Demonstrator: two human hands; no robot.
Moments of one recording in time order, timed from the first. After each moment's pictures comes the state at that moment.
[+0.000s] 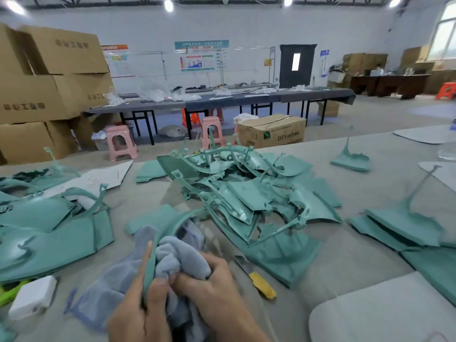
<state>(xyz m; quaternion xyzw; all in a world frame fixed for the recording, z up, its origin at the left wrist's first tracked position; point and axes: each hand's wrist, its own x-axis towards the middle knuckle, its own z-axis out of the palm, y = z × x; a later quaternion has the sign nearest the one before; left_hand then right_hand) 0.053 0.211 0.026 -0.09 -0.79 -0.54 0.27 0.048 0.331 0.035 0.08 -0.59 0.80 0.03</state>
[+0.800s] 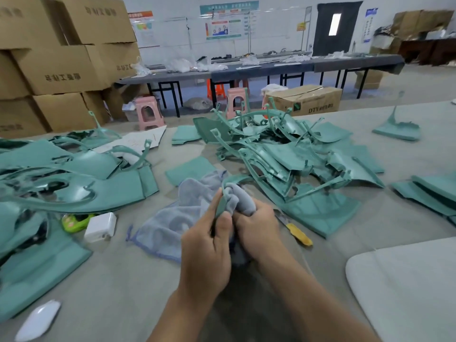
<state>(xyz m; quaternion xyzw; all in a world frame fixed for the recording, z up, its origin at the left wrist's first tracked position) 0.066 0.215 0.025 -0.16 -0.78 -0.52 0.31 0.048 0.326 0.033 -0.05 -0.70 0.70 0.10</state>
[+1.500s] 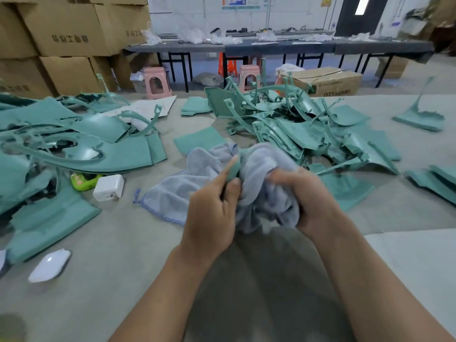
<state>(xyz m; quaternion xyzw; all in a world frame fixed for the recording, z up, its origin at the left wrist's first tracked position) 0.064 0.208 0.026 -0.17 -0.82 -0.46 0.29 0.056 0.384 0.060 0.00 -0.54 0.84 -0.10</state>
